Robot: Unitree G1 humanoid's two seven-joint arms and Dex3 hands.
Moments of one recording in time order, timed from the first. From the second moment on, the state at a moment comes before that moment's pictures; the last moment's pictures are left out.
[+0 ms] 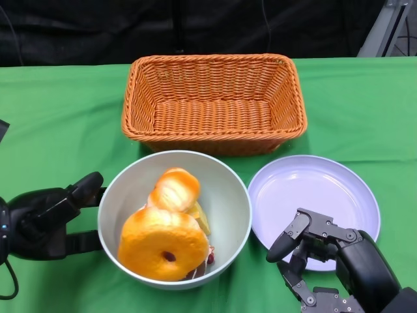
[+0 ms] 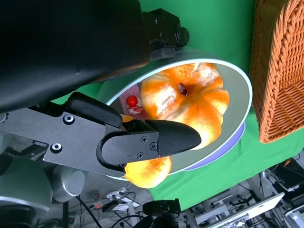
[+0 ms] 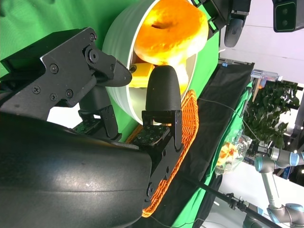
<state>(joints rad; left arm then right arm) -0.47 0.44 0.06 0.42 -0.36 1.00 -0.84 0.27 -0.08 0.21 -0.28 -0.12 -0.18 0.12</state>
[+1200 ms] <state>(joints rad) -0.28 0.43 0.17 0.41 -0.14 0.03 -0.50 0.26 -0.08 0.21 -0.25 -0.12 -0.20 0.12</state>
